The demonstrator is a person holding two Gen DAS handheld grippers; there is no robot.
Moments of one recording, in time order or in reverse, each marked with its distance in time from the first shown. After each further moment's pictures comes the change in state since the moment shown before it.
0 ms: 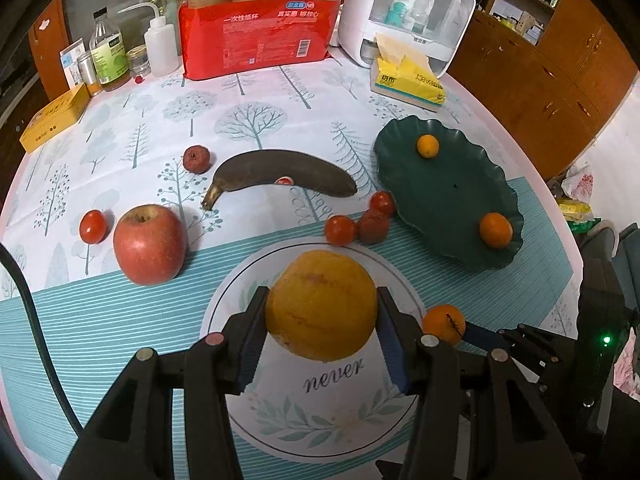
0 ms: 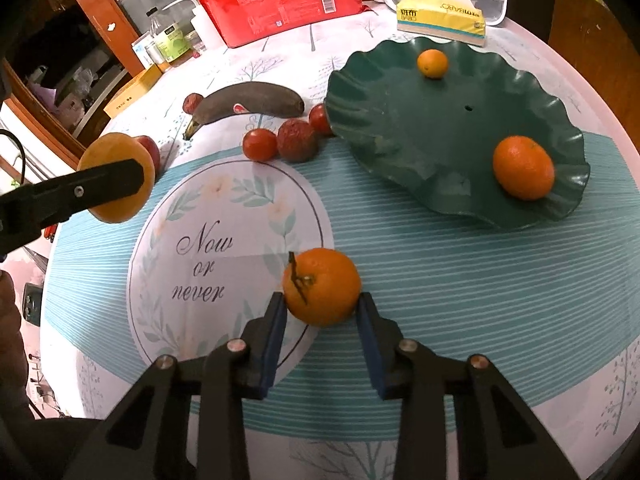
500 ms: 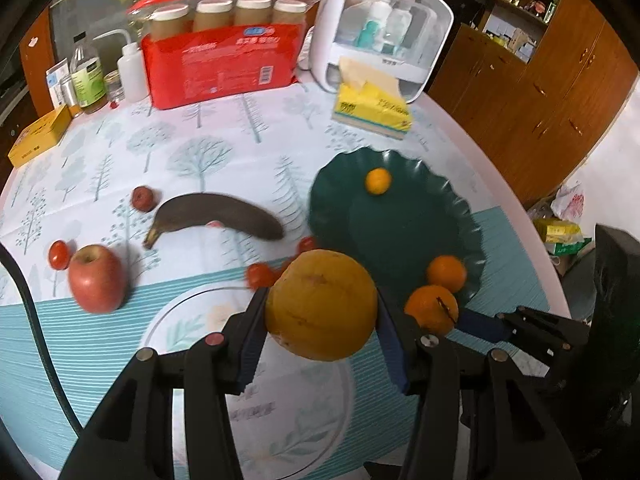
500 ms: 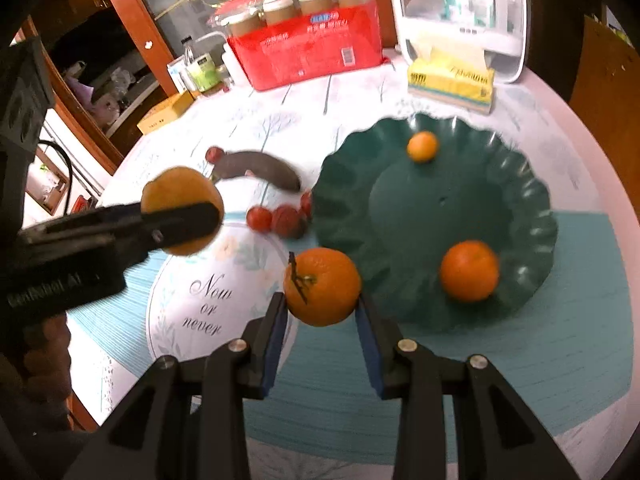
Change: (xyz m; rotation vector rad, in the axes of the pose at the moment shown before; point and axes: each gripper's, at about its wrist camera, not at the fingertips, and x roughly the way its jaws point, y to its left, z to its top) left arm 0.001 -0.073 0.031 -0.023 -0.069 -0.035; right arm -0.054 -0.043 0.050 -0.121 -0.097 0.082
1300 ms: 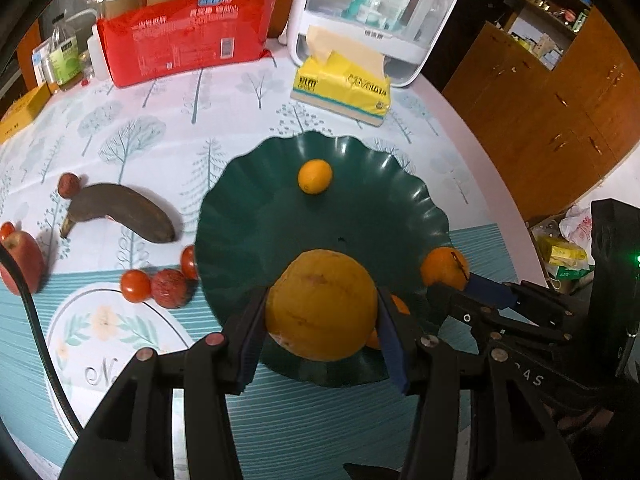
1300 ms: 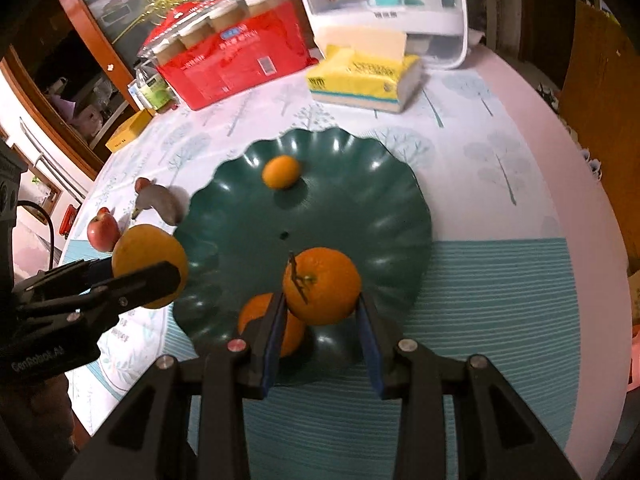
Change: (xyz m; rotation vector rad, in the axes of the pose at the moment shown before) left arm 0.077 -0.087 0.023 -0.112 0.071 0.024; right arm 0.007 -0.146 0.037 0.034 0.051 0.005
